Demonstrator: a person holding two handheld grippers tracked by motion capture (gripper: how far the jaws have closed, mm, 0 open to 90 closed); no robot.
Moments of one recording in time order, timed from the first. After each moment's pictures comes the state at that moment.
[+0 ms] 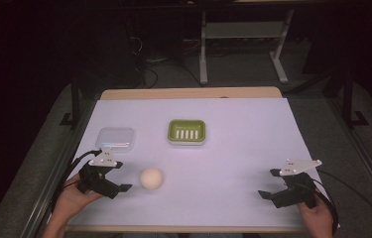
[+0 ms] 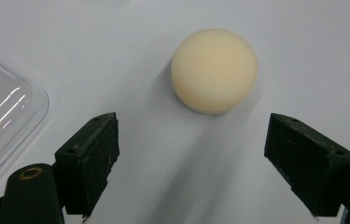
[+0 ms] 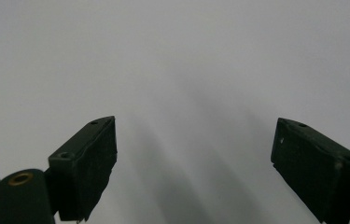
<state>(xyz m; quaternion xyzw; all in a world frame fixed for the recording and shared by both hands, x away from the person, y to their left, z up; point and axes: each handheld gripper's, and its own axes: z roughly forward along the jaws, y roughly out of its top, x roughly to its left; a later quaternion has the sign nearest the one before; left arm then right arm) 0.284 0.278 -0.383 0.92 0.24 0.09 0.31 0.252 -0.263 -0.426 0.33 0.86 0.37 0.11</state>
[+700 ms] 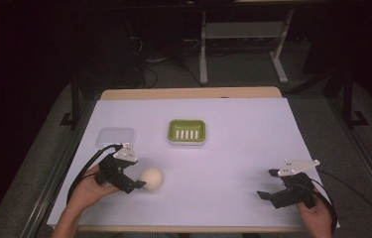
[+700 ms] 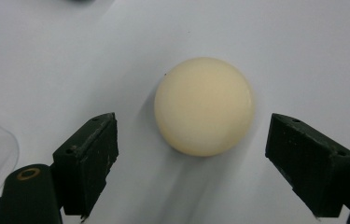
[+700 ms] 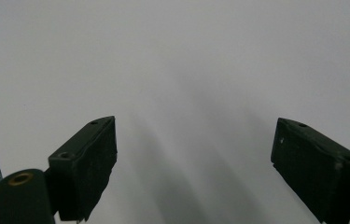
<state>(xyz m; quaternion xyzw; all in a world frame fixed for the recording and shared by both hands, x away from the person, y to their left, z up) 0.305 0.235 -0.387 0.94 0.21 0.07 0.27 0.253 -0.260 -0.427 0.32 0.87 0.37 0.11</state>
